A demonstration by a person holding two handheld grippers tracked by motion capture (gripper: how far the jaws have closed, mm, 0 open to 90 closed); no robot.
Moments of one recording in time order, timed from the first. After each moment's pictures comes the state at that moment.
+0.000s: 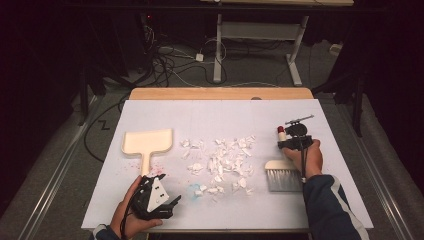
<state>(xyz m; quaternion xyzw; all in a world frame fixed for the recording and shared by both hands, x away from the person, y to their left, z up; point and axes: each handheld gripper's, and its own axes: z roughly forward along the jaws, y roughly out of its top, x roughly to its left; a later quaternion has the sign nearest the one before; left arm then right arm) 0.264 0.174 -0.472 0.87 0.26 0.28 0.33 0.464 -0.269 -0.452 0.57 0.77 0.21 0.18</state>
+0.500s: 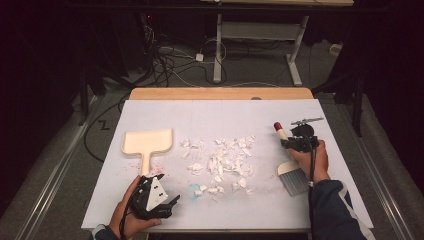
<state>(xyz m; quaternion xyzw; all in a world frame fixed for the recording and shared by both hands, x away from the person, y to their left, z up) 0.264 0.178 -0.473 0.87 0.27 0.27 0.32 0.449 -0.285 -0.441 0.54 0.77 0.28 0.19</state>
